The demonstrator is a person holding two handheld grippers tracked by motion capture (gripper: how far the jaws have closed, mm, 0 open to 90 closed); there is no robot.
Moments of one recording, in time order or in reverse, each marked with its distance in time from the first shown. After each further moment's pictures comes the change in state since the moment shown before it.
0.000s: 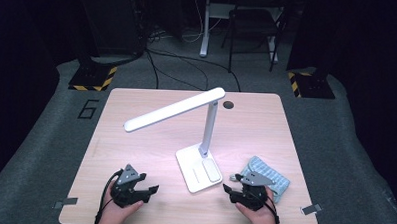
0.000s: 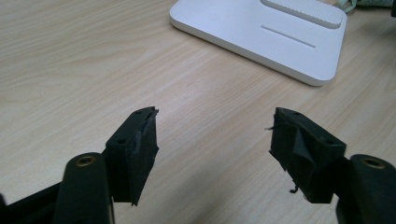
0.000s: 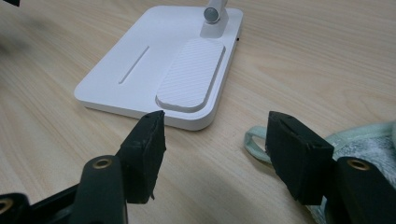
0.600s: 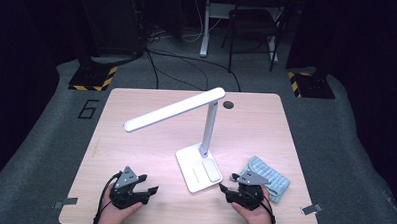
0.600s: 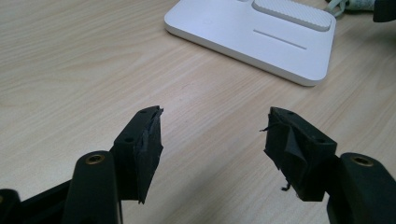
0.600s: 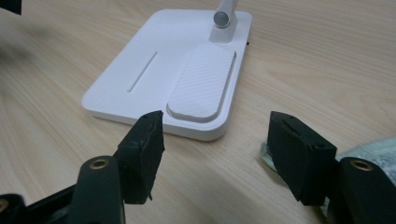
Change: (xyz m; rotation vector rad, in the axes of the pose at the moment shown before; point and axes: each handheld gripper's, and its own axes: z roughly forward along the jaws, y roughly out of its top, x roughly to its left) left arm -0.001 -0.007 -0.002 -0.054 -0.018 0.012; right arm 0.008 0.004 0.008 -0.008 0.001 0.009
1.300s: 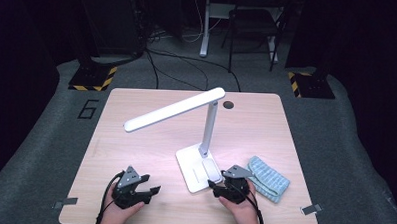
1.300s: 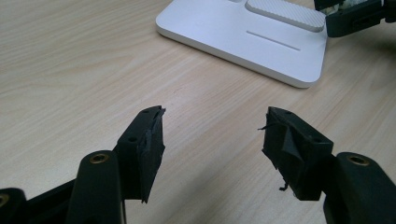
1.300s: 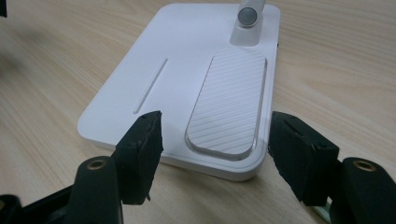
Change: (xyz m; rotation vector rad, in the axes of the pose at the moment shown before) left arm -0.004 0.003 0.004 0.007 -0.009 0.016; right arm 0.014 0.012 0.038 0.038 0.011 0.019
